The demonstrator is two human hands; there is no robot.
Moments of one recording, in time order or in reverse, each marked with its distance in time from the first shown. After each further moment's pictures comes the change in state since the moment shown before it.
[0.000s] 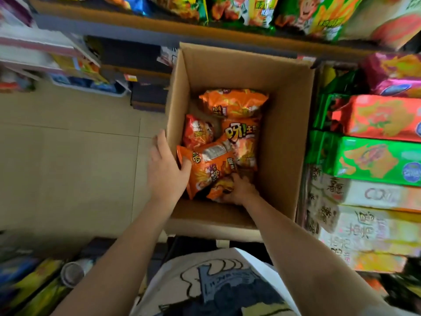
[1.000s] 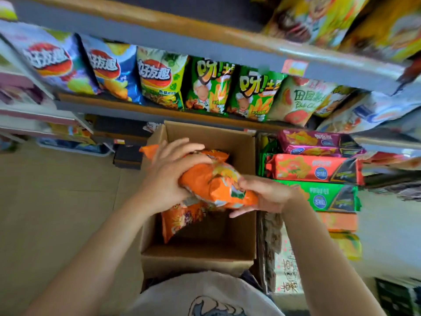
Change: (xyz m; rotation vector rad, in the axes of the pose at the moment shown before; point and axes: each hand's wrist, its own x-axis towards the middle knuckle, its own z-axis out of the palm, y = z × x) left_hand 0.020 0.103 -0.135 -0.166 -0.162 0.877; right_hand -0.206 0.019 -0.185 0.937 -0.401 -0.559
